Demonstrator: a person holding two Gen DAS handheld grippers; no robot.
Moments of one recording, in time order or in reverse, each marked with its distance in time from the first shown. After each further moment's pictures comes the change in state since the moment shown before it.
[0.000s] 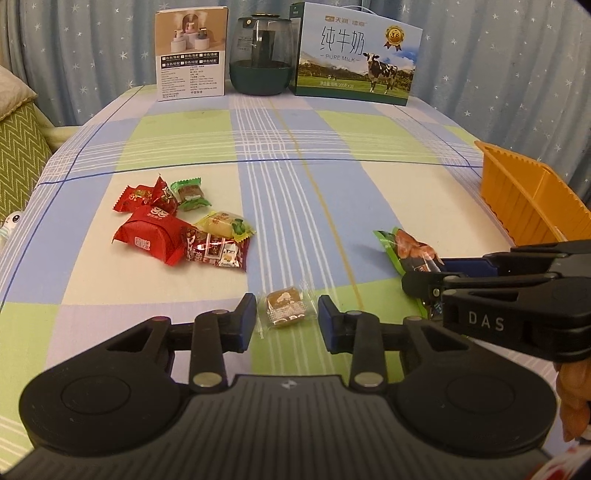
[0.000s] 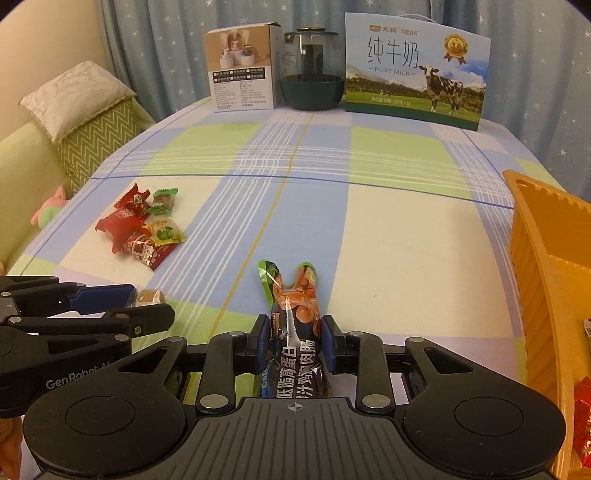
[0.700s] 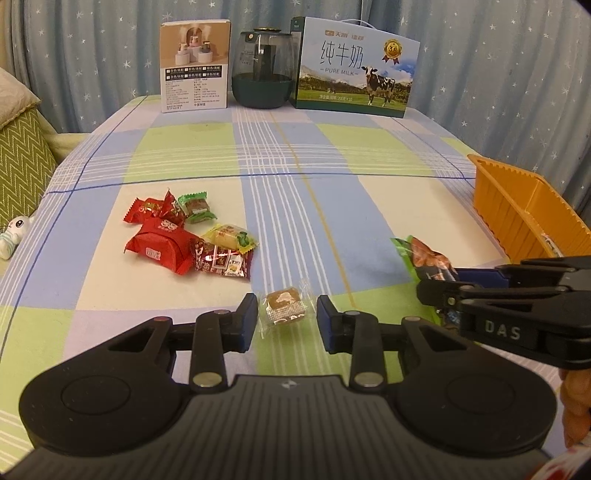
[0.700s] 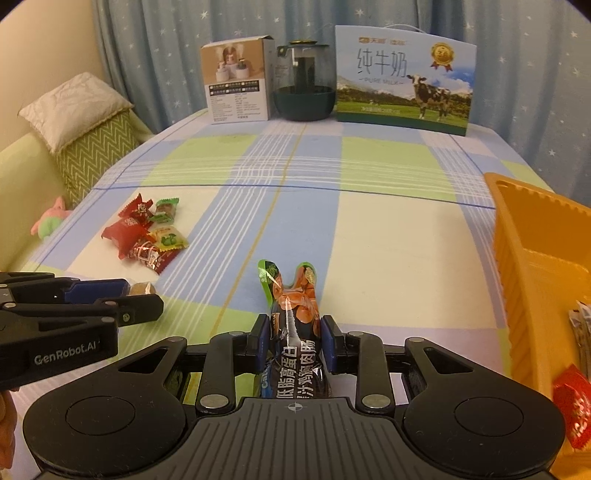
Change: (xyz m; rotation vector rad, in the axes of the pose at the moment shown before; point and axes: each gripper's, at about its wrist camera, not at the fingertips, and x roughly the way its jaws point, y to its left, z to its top) left arm -0.019 -0.001 0.004 -0.004 -0.031 -0.001; right arm -0.027 -0.005 -0.005 0.036 -0.045 -0.014
